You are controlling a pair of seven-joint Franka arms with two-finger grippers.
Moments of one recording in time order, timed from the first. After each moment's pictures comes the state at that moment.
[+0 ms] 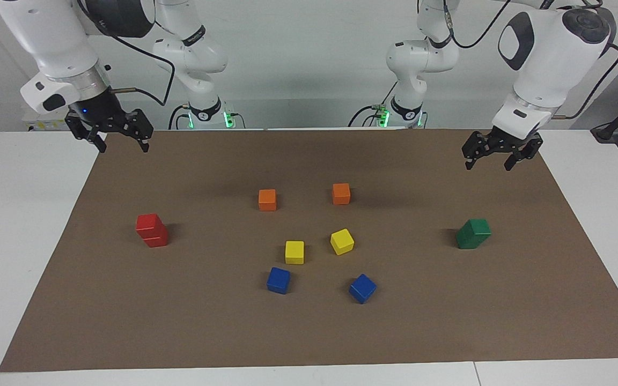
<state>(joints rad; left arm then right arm) -0.05 0.02 -0.05 -1.66 0.01 1.70 0.03 -0.13 -0.03 0.09 -1.62 0.00 1.59 -0.03</state>
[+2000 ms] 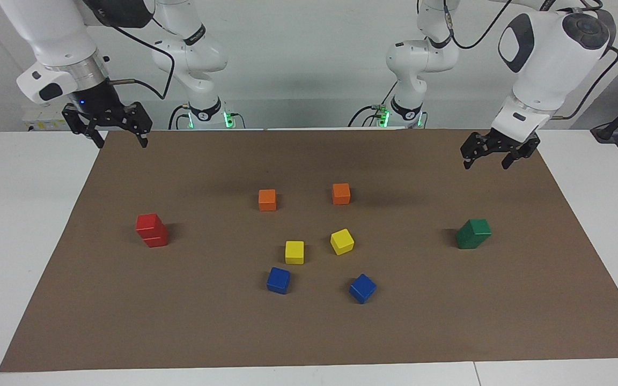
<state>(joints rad) -0.03 0.03 -0.06 -1.66 0.01 1.67 0.00 -0.02 -0.04 -0.01 -1.60 0.00 1.59 -0.03</state>
